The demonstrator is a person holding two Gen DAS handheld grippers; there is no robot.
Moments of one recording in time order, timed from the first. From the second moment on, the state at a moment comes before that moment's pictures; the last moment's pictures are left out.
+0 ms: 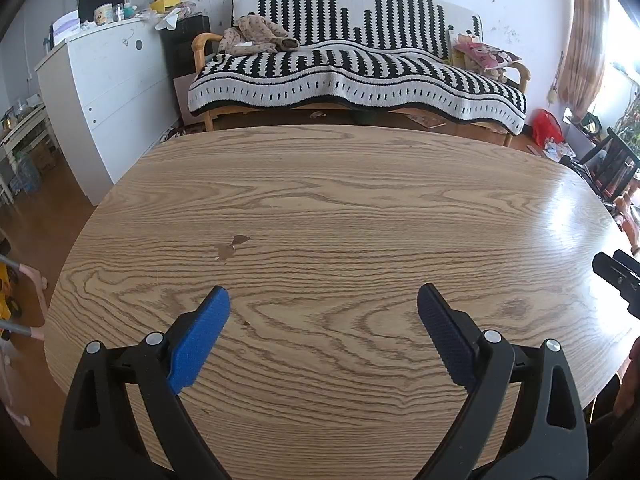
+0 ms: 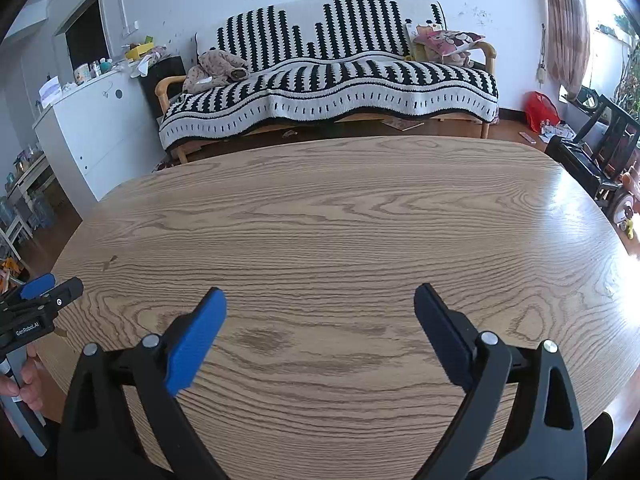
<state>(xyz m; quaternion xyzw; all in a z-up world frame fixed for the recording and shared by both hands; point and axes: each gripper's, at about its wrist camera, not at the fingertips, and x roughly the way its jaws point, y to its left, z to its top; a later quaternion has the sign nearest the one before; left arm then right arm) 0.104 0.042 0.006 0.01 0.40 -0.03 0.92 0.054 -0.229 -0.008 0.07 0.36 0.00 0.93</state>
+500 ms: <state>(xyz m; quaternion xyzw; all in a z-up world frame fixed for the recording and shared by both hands) 0.105 0.042 0.005 0.01 0.40 -0.03 0.92 0.054 -0.229 -0.008 0.07 0.36 0.00 0.93</state>
